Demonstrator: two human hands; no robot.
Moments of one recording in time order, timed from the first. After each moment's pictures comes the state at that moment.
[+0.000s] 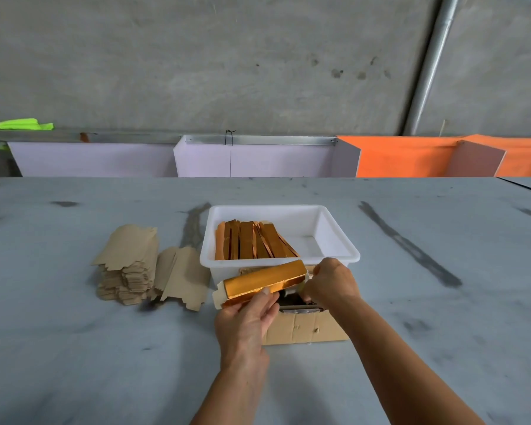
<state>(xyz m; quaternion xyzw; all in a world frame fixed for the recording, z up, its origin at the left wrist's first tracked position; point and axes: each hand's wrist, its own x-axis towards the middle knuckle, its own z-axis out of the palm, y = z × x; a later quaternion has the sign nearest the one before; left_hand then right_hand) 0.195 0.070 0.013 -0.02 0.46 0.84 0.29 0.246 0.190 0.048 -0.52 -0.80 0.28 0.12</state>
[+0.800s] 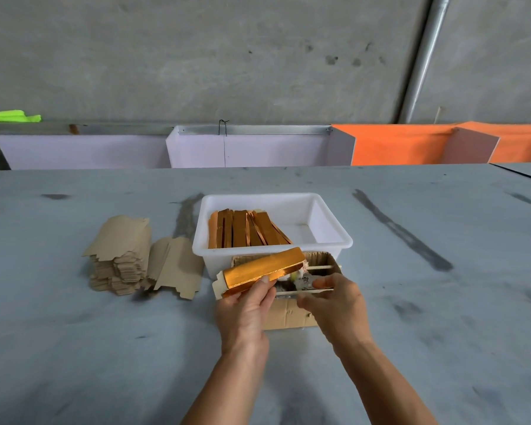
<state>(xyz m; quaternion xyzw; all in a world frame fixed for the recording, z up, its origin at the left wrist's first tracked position) 0.206 0.079 0.011 -0.02 0.44 0.85 0.28 0.293 0.152 0.021 -0.47 -0.70 0.45 0.29</state>
